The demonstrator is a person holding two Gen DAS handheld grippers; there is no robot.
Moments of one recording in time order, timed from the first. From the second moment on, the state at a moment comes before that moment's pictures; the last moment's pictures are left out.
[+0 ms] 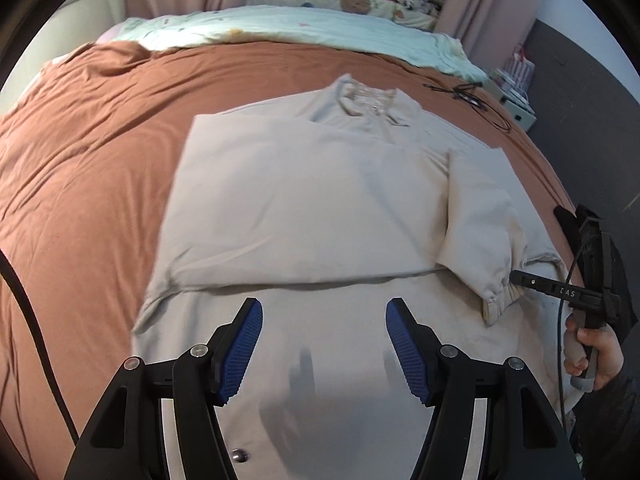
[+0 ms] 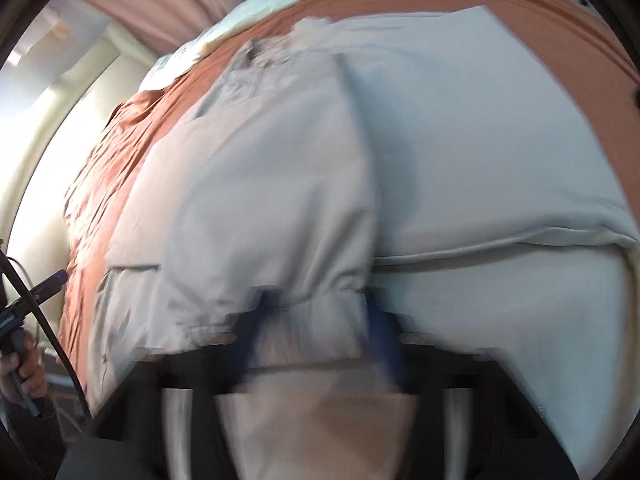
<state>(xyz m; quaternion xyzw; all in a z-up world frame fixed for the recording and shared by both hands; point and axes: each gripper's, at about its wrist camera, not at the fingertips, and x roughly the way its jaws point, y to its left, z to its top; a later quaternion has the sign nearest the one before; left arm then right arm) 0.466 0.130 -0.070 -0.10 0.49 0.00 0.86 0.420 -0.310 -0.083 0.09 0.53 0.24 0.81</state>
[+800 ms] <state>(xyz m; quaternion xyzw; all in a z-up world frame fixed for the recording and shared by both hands) 0.369 0.301 -0.083 -0.19 0.46 0.09 0.86 0.421 -0.070 0.009 -0.04 0.46 0.29 0.84</state>
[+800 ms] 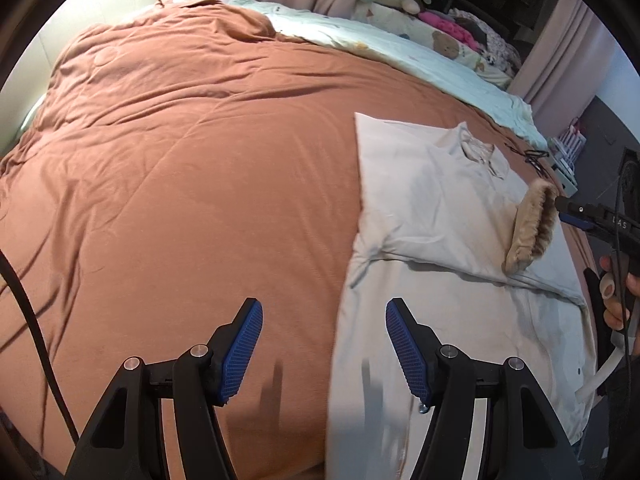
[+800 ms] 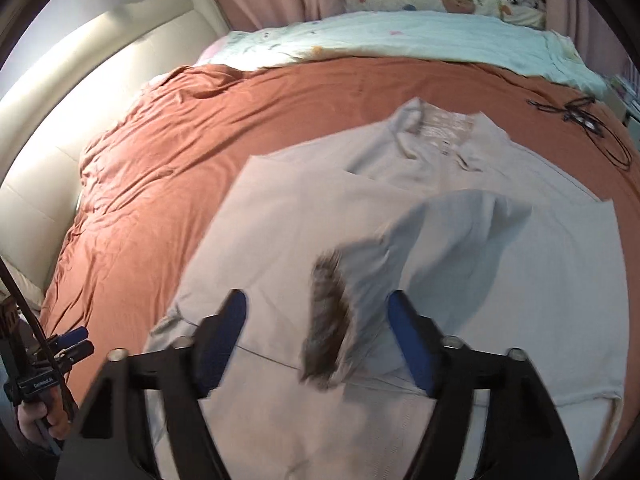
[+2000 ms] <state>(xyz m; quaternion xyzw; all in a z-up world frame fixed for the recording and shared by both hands) 0.582 0.134 -0.147 -0.13 0.54 0.00 0.83 0.451 -0.386 -0.091 0.00 0.51 0.03 0.86</state>
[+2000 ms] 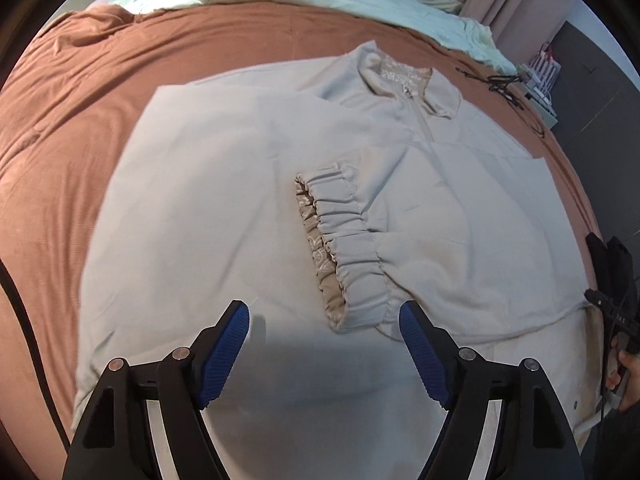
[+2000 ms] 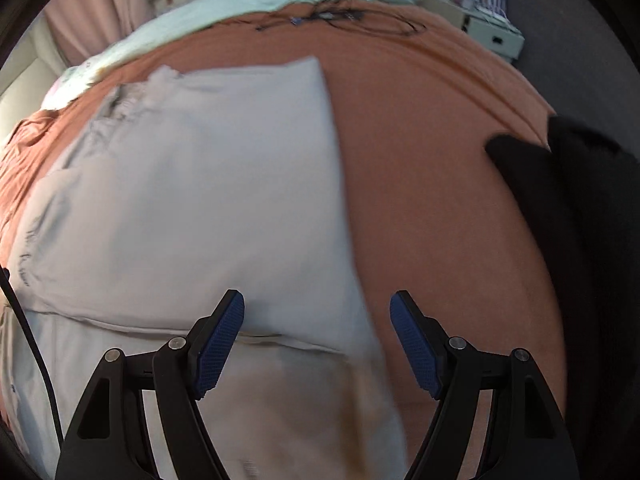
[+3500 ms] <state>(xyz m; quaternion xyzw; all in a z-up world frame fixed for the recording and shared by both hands) 0.497 0.153 -0.094 -0.11 0.50 0.02 0.86 0.374 -0.429 -0.056 0.03 0.46 0.09 0.88</state>
